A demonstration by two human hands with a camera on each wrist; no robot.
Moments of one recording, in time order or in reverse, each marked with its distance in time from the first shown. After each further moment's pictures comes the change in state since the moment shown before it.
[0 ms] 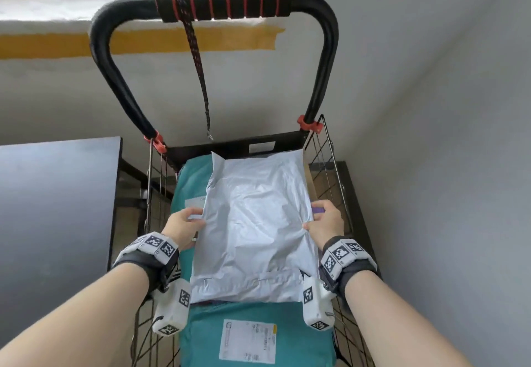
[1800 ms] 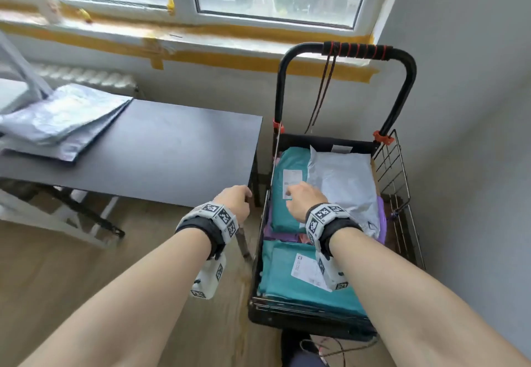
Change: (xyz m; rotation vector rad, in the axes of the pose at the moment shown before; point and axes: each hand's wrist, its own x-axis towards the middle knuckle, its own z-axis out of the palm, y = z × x) left_hand -0.250 -0.117 -0.121 0.705 0.297 0.347; right_hand -0.299 -0.073 0.083 -0.930 -0.270 -0.805
